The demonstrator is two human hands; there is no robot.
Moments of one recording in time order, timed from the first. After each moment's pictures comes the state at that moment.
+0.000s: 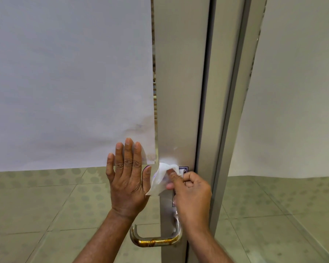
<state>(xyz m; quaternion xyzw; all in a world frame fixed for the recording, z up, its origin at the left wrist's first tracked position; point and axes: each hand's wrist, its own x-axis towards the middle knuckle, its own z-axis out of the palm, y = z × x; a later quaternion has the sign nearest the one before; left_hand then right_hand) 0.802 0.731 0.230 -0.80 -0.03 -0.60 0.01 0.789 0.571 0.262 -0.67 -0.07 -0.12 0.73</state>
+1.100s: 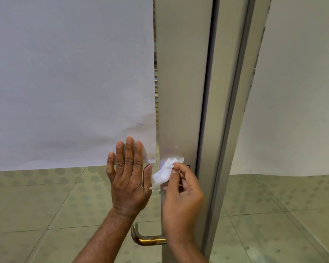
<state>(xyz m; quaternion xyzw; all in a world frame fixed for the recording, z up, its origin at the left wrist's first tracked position) 0.802 0.730 0.231 -0.79 -0.03 -0.61 0.01 0.770 0.604 0.255 -0.60 -0.07 -0.26 0.75</state>
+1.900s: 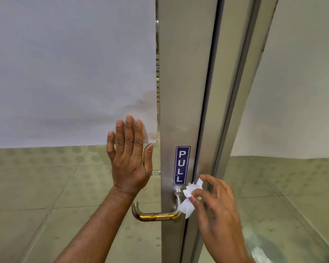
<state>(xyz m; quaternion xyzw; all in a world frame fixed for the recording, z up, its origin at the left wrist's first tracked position) 0.802 0.731 0.231 -0.80 -0.03 -0.60 0.00 0.762 0.489 0.190 -0.83 -0.26 -0.29 0.40</state>
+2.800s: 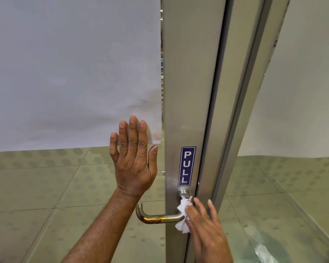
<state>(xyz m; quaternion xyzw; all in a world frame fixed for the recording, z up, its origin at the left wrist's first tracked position) 0.803 0.732 0.229 -0.79 -0.02 -0.61 0.01 0.772 0.504 0.090 -0.81 -0.36 -0.36 0.30</state>
